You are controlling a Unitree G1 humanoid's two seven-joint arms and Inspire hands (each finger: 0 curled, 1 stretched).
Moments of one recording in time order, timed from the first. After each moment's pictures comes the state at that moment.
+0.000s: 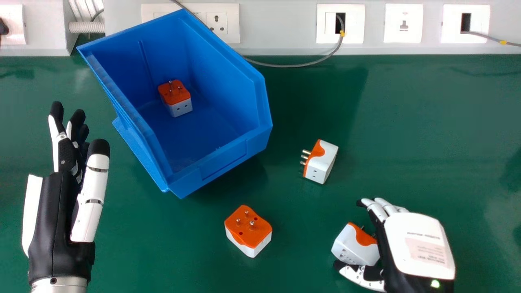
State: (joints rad) left arm 0.30 0.11 0.23 -0.19 -0.06 -0.36 -0.06; right arm 0.16 -0.29 0.37 0.15 -1.01 0.20 -0.44
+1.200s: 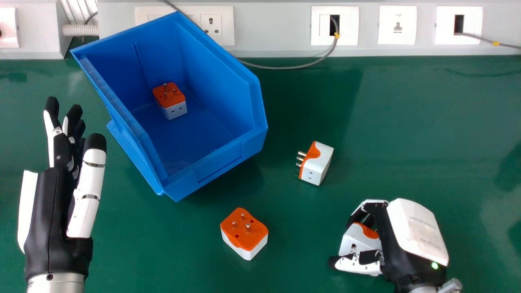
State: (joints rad) left arm 0.30 0.11 0.24 -0.22 -0.07 -0.32 -0.06; right arm 0.09 -0.27 0.34 0.16 -0.74 0.15 -0.33
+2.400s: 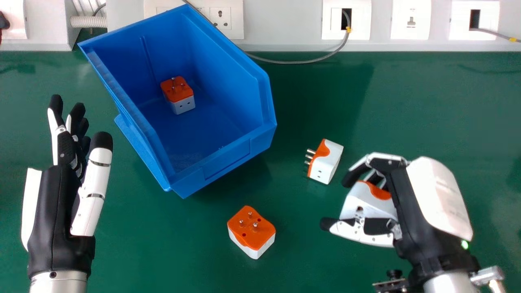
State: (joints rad) left arm 0.29 0.10 0.23 -0.23 -0.04 -0.32 -0.05; right arm 0.27 -0.28 0.26 -0.48 -0.72 0.14 -0.13
